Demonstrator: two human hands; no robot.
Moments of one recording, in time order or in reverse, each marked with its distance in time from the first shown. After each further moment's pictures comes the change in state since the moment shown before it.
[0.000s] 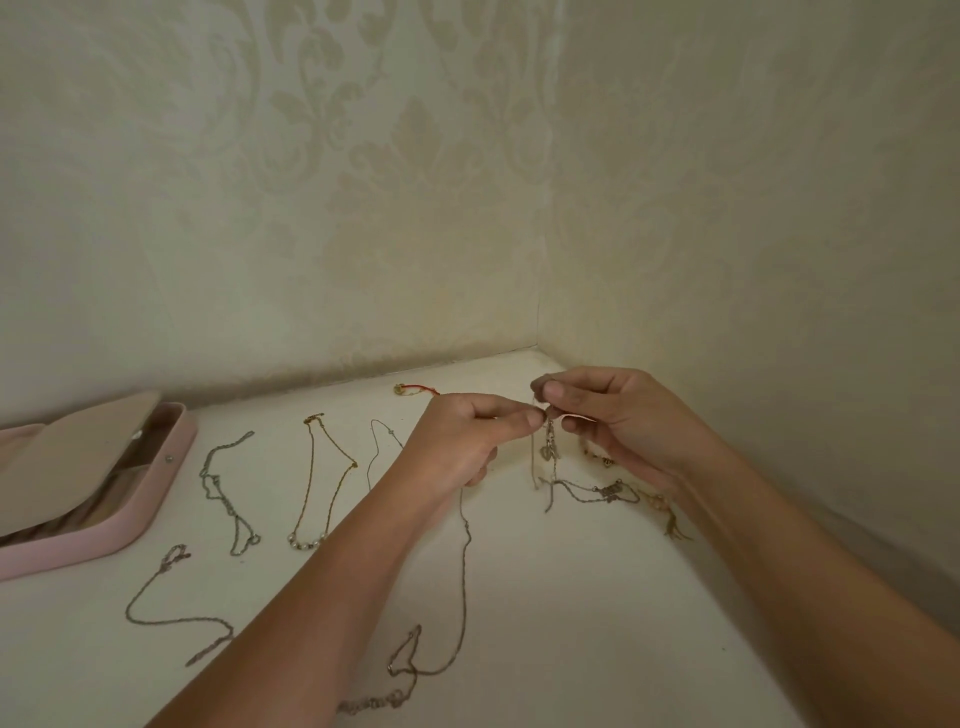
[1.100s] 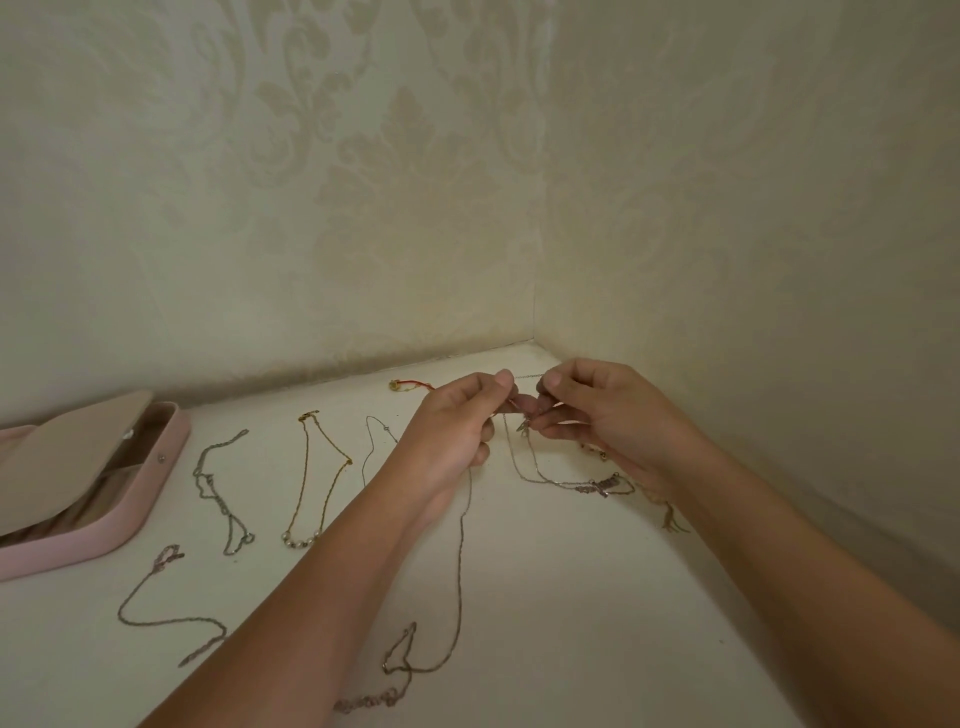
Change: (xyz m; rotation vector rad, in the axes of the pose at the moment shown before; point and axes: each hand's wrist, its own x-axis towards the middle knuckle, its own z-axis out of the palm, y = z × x) left_hand -0.002 0.004 0.006 -0.171 0.069 -0.010; right_hand 0.003 0.004 0.006 -0.121 0.063 0.026
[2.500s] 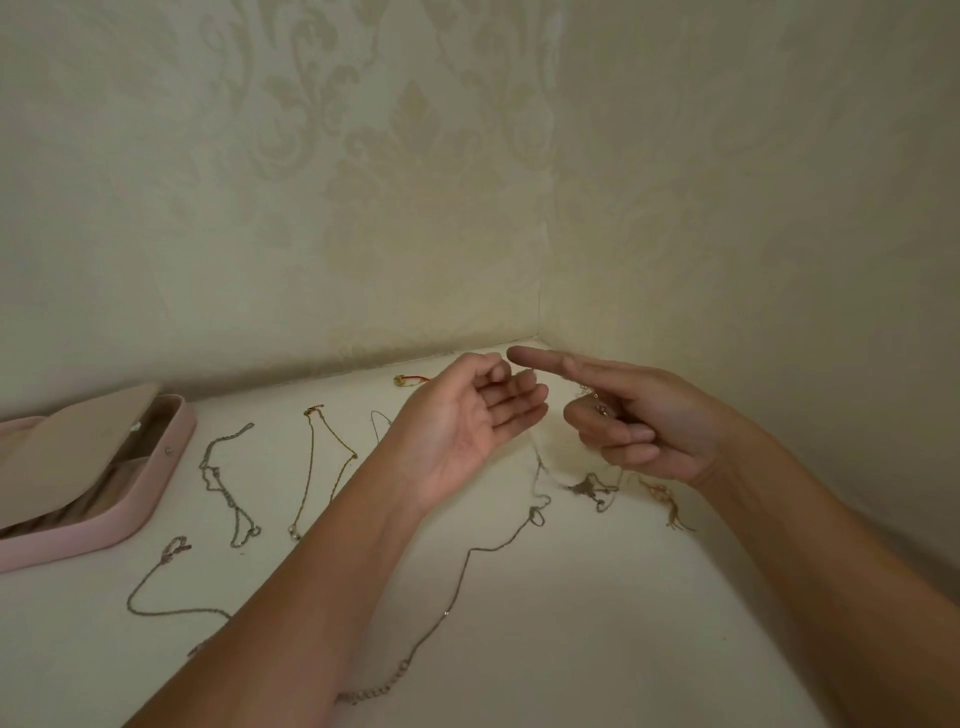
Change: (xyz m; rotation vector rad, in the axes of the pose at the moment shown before) left_hand 0.006 0.006 -0.004 -0.599 -0.232 -0.092; right_hand -0.009 -0.016 -0.019 0.164 -0.440 0.149
